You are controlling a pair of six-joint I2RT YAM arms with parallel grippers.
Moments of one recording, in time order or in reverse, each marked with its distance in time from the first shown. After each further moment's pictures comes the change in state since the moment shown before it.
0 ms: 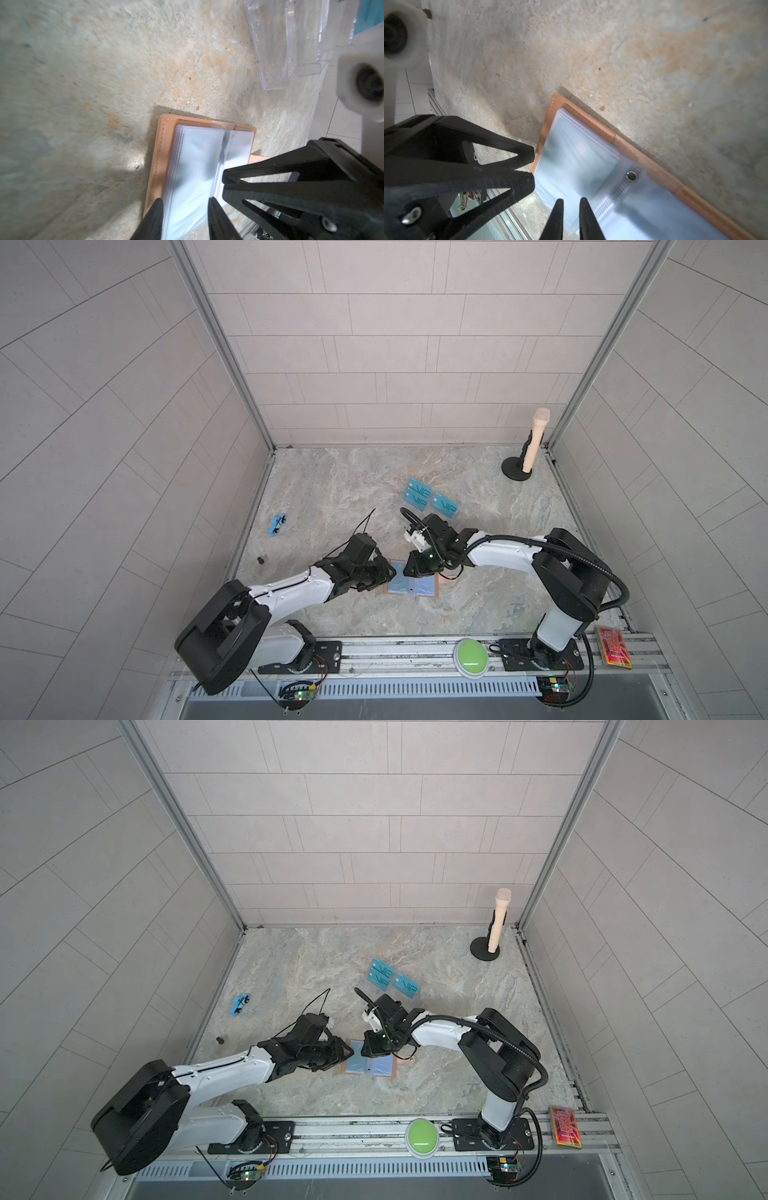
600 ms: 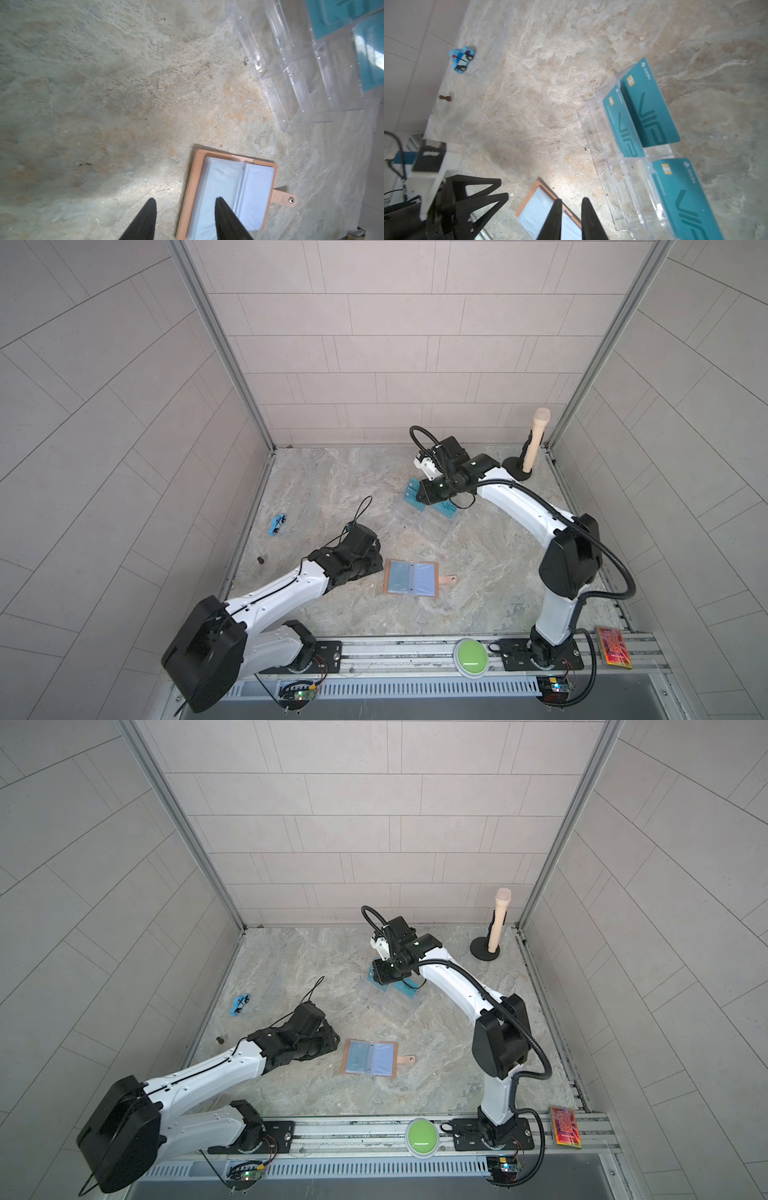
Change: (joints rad) left arm 0.000 -0.060 0.166 -0.333 -0.312 0.082; right arm -0.251 0.182 0.811 -0.615 0.184 -0.417
